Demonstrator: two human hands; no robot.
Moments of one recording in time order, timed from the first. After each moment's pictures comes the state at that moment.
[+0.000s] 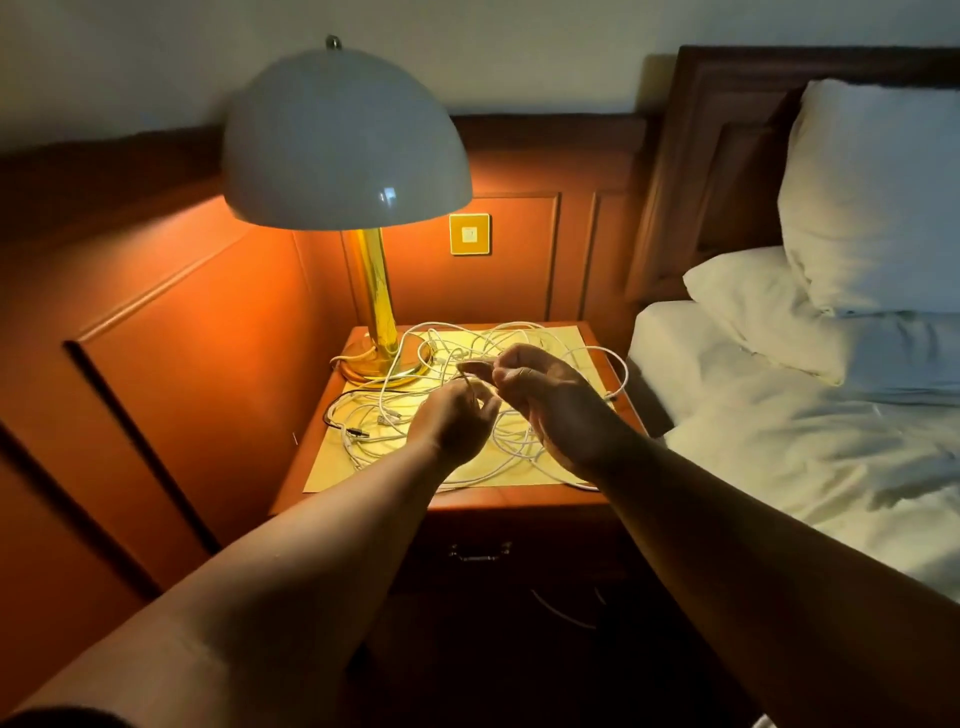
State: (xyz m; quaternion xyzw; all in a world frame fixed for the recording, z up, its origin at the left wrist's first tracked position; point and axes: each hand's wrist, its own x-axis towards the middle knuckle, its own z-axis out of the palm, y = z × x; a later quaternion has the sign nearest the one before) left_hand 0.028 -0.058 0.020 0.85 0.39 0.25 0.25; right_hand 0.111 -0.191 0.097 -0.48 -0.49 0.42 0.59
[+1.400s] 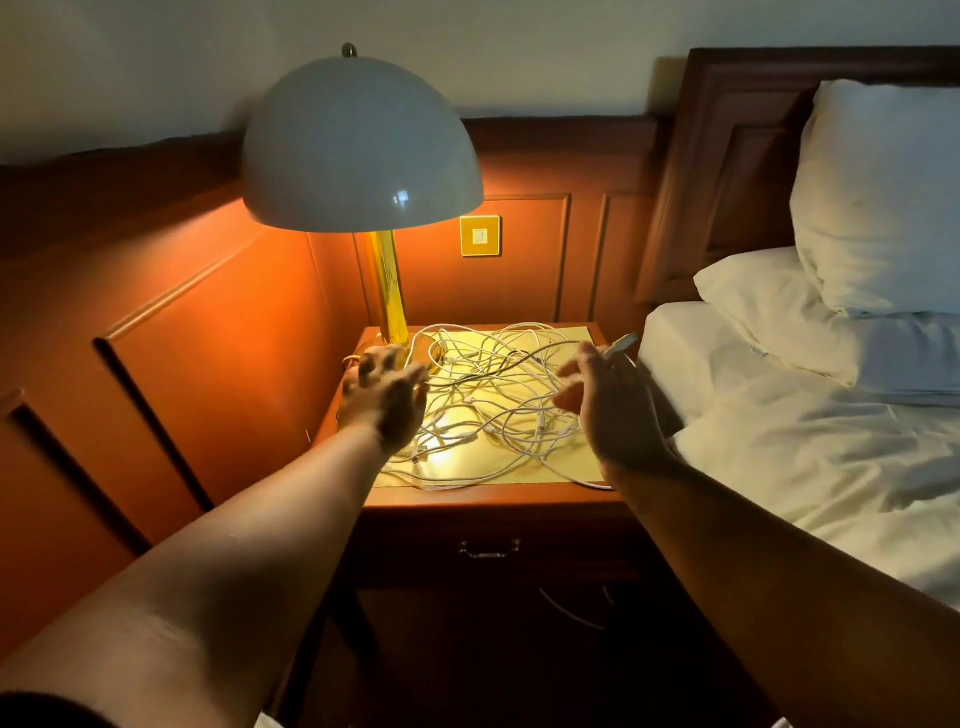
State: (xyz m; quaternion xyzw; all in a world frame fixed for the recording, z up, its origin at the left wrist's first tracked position) left_hand -0.040 -0.006 0.023 0.88 0.43 0.20 -0.04; right_hand 0.127 -0.203 0.080 -0.67 -0.39 0.16 0.61
